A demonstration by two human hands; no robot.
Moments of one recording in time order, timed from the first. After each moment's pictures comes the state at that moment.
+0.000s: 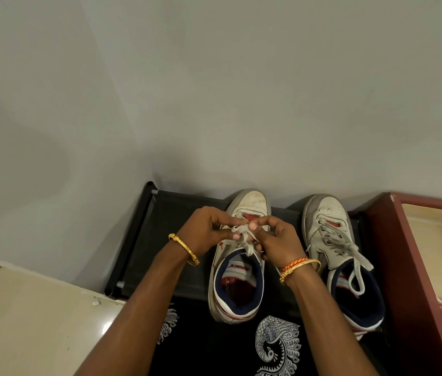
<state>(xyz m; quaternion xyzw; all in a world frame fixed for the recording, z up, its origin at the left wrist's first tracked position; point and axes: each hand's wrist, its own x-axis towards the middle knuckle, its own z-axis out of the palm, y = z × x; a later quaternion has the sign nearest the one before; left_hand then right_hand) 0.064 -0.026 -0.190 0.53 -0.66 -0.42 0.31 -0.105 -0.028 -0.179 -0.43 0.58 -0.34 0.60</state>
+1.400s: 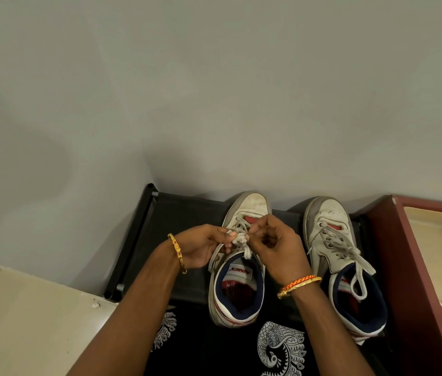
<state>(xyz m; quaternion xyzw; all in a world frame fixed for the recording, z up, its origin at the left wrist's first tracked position) 0.070 -0.022 -0.188 0.47 -0.27 -0.80 0.25 -0.110 -0.017 -0.182 -0.65 0.53 -0.34 0.43</state>
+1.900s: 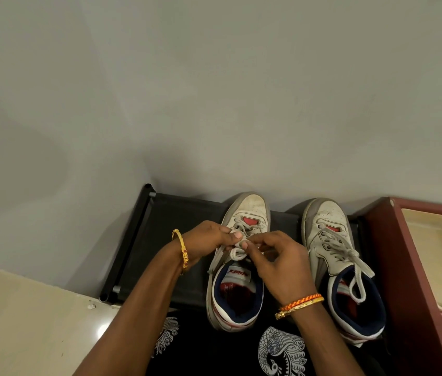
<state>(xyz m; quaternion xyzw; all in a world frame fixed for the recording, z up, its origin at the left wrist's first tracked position) 0.056 -0.024 -0.178 0.59 -0.42 -0.65 0.23 -0.110 0.003 -0.177 -0.68 0.57 -0.34 0.30</state>
